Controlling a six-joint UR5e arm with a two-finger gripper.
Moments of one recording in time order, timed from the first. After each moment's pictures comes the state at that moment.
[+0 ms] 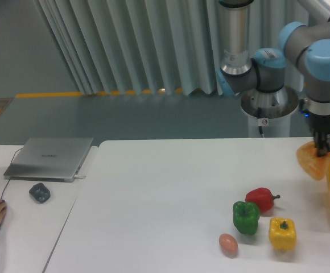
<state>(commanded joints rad) 2.61 -1.75 -1.52 -1.50 1.66 1.91</state>
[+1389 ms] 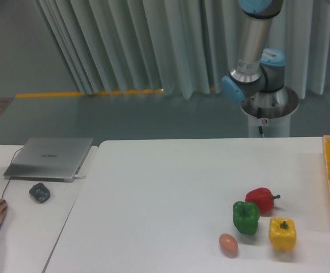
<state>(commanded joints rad) 2.84 -1.88 -1.53 -1.30 1.66 2.30</state>
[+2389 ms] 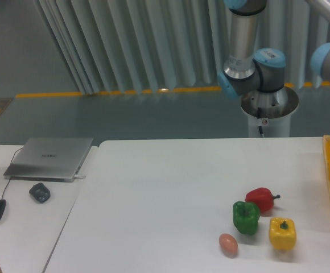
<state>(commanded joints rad) 2.55 -1.80 -1.53 -1.31 1.63 1.87</state>
